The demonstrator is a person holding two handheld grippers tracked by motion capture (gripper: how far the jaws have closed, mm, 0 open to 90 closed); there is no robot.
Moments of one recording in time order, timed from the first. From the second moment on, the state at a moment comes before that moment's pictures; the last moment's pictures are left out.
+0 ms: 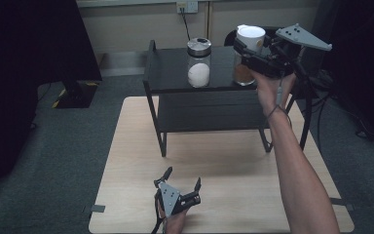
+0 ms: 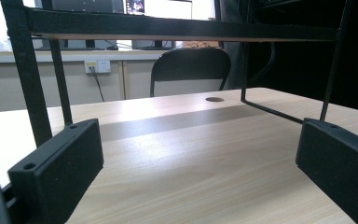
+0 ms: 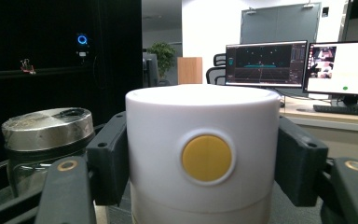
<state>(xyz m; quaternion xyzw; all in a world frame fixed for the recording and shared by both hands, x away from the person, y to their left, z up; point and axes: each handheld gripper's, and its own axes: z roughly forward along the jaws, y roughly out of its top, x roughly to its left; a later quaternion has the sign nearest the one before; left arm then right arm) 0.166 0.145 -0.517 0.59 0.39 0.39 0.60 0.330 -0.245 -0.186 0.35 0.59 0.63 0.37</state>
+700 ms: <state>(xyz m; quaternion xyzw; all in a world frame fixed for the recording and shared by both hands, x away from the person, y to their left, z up) 0.166 0.145 -0.517 0.59 0.39 0.39 0.60 0.327 -0.243 -0.192 0.36 0.57 0.63 0.38</state>
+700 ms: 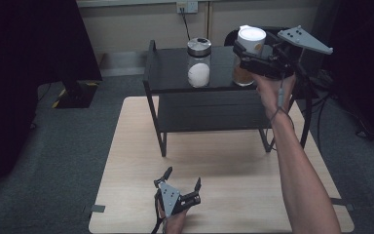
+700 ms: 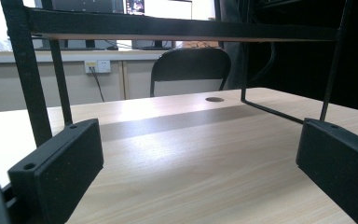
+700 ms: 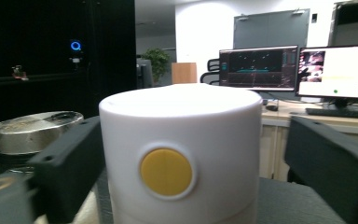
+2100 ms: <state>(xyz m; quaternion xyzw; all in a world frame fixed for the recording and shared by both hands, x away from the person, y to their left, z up) 0.166 0.145 -0.517 0.59 0.39 0.39 0.60 0.279 -0.275 -0.229 0.33 0.59 0.64 0.36</state>
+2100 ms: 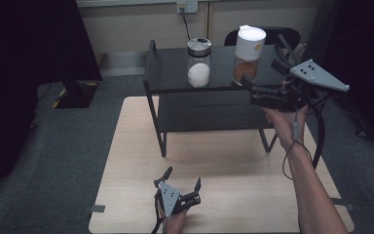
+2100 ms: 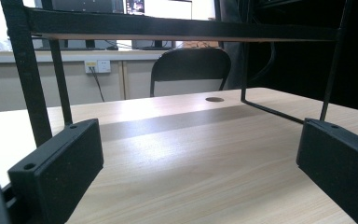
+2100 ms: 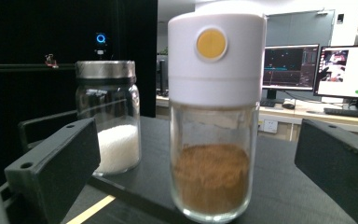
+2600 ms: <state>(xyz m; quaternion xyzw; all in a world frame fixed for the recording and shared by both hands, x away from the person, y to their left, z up) 0.166 0.145 -0.517 0.59 0.39 0.39 0.60 0.260 -0.277 -0.264 0.32 0.59 0.64 0.36</state>
